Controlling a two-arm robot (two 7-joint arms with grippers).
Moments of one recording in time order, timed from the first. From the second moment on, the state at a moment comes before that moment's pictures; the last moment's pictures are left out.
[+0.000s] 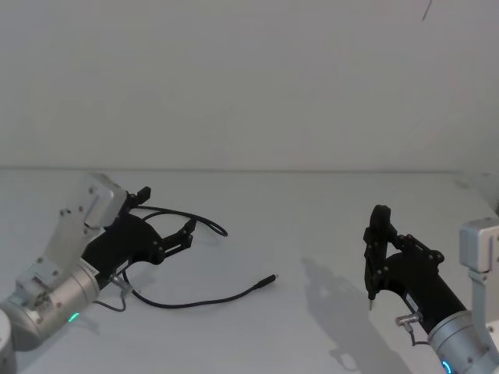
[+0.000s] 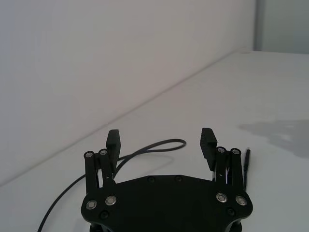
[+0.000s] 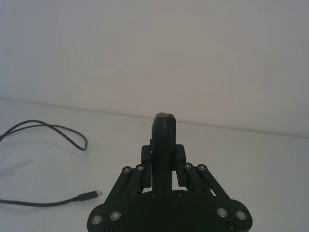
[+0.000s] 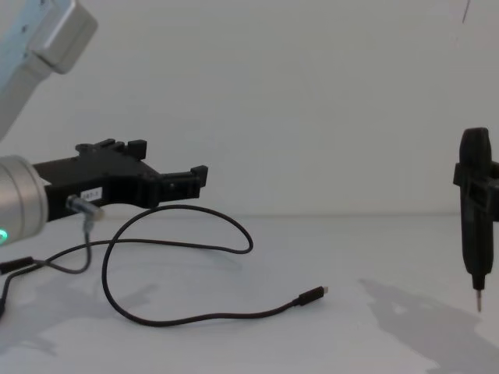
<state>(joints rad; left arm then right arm) -0.27 0.47 0.42 -1.62 -0.30 0.02 -0.23 -0.01 0.34 -0.23 -1.77 0.29 0.03 0.07</state>
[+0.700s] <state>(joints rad) -0.34 0.62 0.42 -1.57 -0.47 0.11 -0.61 -0.01 0.34 -0.23 -1.77 0.29 0.03 0.07</state>
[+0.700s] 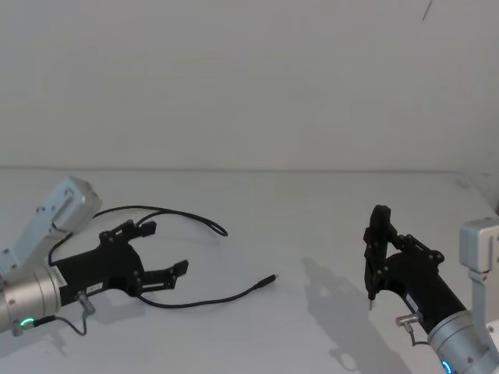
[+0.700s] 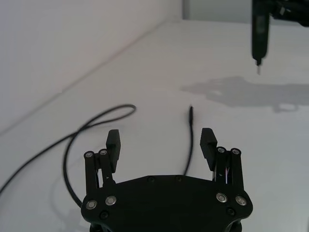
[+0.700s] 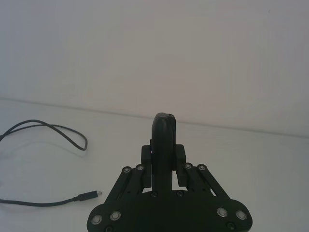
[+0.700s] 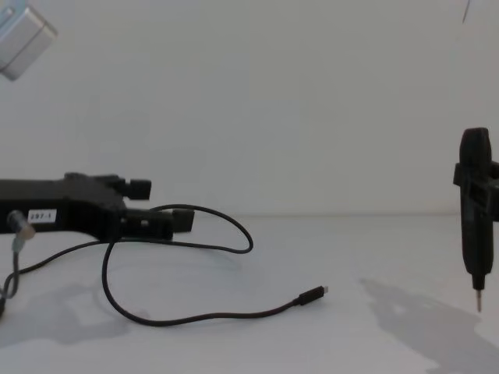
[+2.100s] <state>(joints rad) -0.61 0.52 0.63 -1.12 -0.40 -0.01 -0.91 -0.01 0.34 -0.23 -1.77 0.29 0.03 0.07</state>
